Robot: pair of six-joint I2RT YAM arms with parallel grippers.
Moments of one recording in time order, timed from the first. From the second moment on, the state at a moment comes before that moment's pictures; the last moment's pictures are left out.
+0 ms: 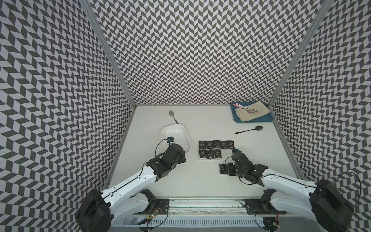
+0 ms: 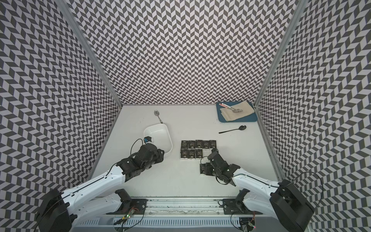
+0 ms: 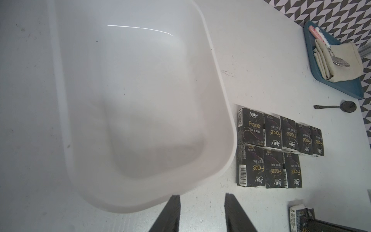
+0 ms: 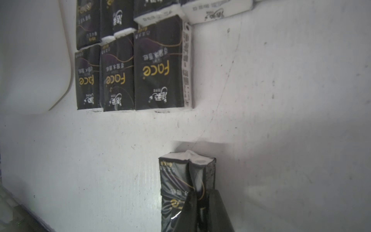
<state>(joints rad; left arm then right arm) -0.72 1.02 0.59 -0.34 -0.26 -0.82 0.70 1.11 0.37 -0.22 -0.02 0.78</state>
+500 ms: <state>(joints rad) -0.70 1.02 0.61 -0.34 -0.25 -0.80 0.55 1.15 0.40 -0.22 0.00 0.77</state>
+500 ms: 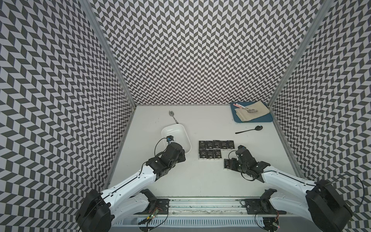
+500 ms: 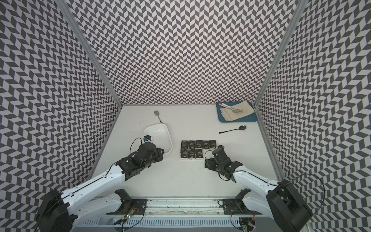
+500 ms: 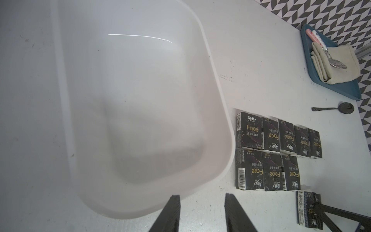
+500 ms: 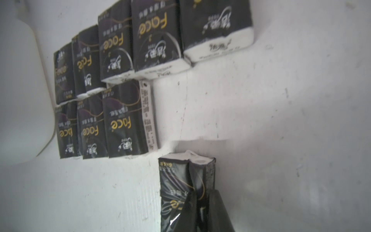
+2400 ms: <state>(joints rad) -0.65 1.04 0.71 -0.38 -0.24 -0.77 0.49 1.32 0.74 -0.30 0.00 0.55</state>
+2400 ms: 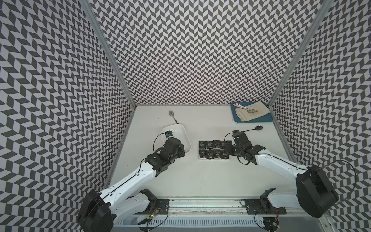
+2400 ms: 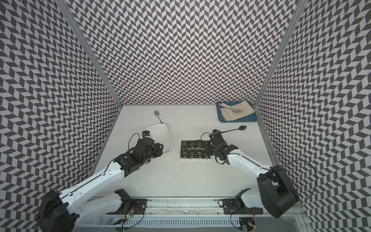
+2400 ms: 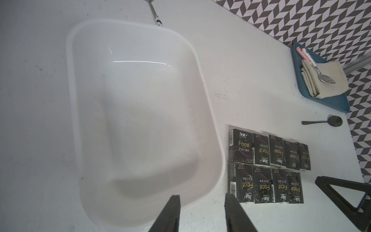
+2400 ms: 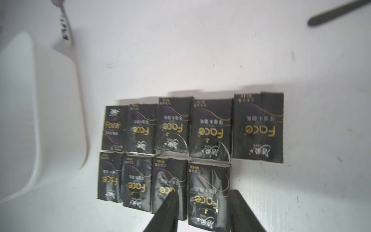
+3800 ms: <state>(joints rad) 0.00 1.34 0.92 -0.26 -0.67 -0.76 0.01 1.35 0.70 0.28 0.23 0.24</state>
